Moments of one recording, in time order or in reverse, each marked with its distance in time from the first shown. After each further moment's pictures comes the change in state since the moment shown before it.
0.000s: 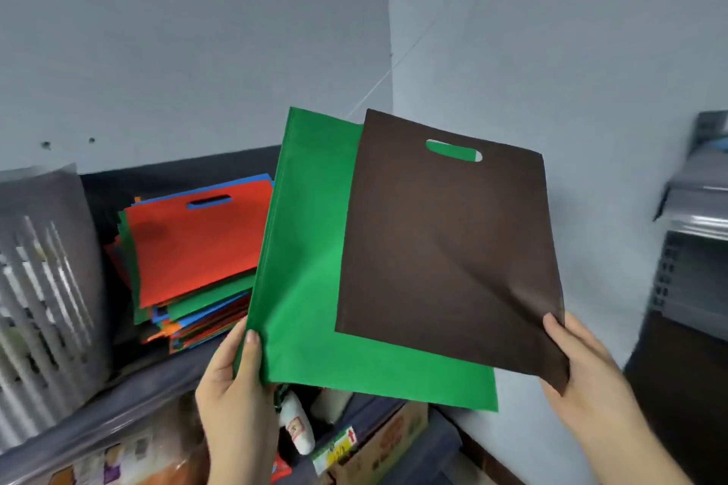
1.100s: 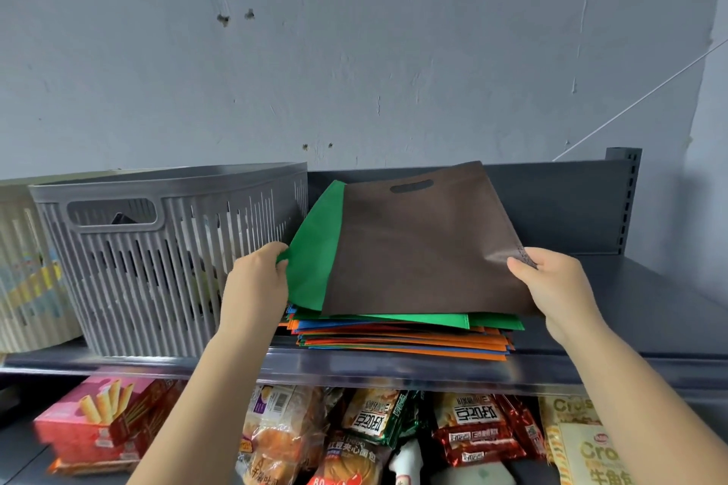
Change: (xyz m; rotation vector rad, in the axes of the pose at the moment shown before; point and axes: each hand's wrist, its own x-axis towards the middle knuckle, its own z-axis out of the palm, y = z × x) left_hand 0.104 0.077 0.000 1.513 0.358 0.414; right_hand 0.224 0.085 0.170 -0.796 -0.556 -0.191
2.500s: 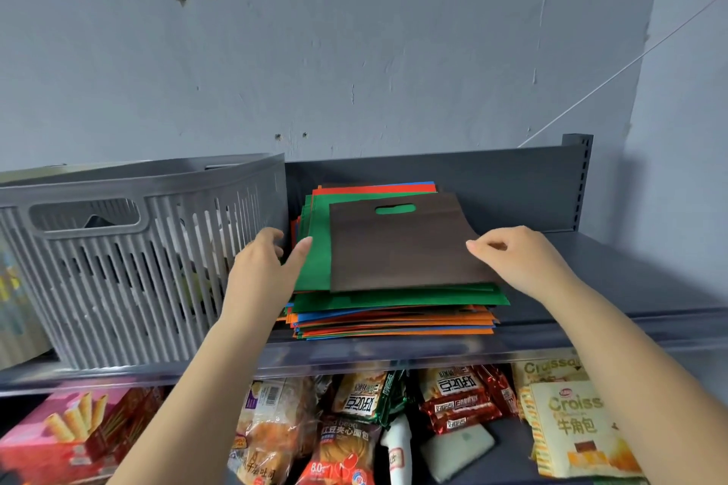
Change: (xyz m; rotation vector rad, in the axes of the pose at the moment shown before) left_hand 0.008 0.001 -0.002 -0.163 -0.174 -0.043; right_hand -0.023 -0.045 -0.001 -0.611 -0.189 -0.123
